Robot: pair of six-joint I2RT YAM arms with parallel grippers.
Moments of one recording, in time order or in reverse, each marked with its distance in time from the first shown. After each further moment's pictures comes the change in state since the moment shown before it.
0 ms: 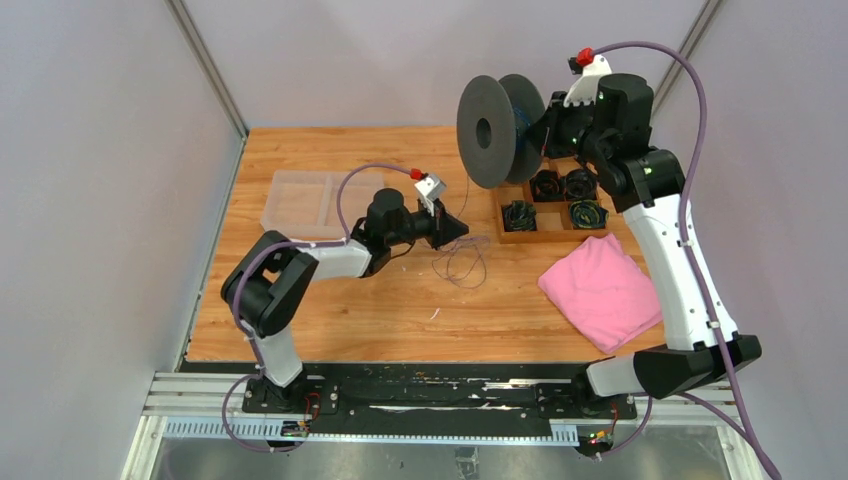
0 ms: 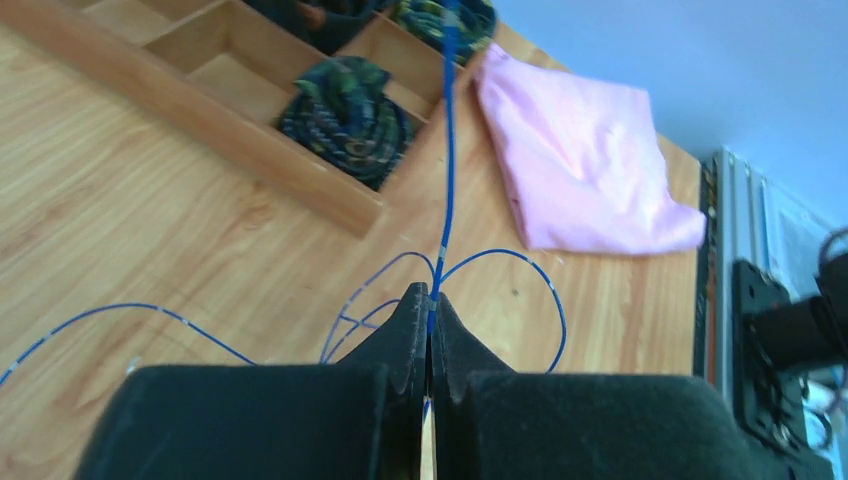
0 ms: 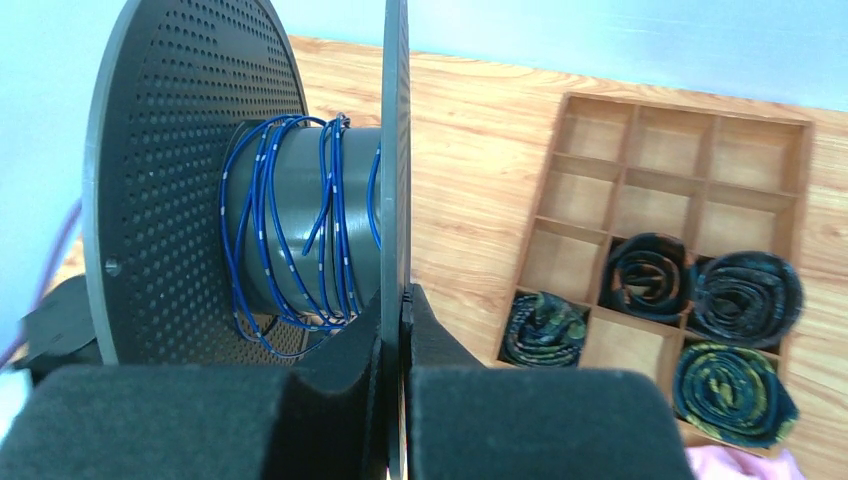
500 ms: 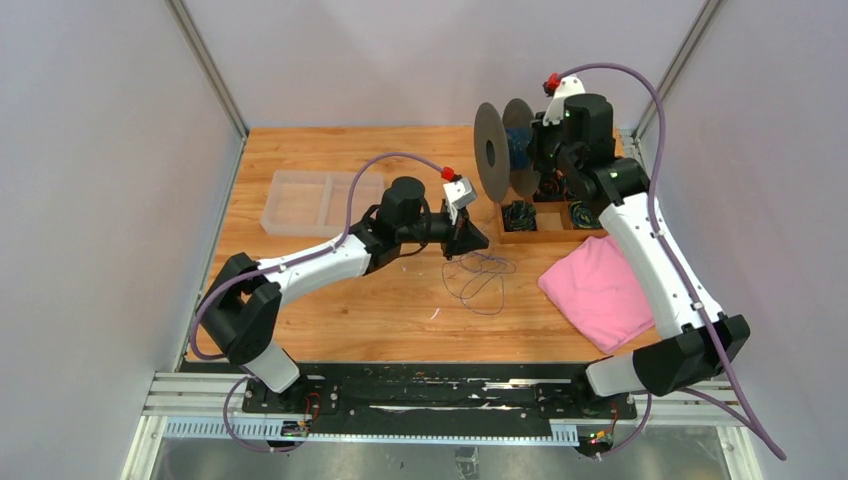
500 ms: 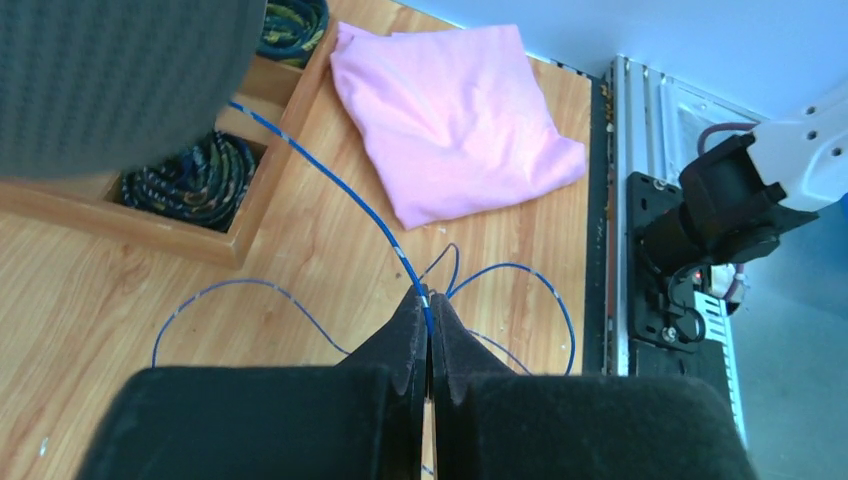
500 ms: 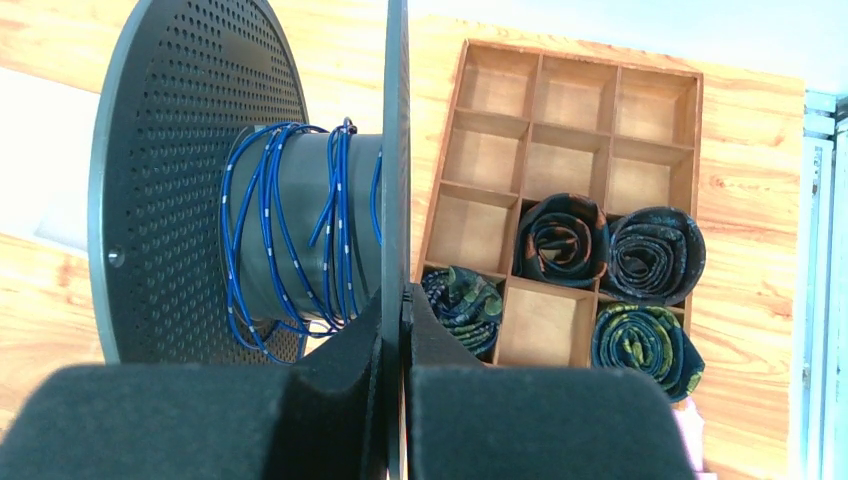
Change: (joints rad) left arm -0.157 -0.220 0.124 -0.442 0.073 0.203; right arm 0.047 0.019 -0.159 0.089 0.252 -0.103
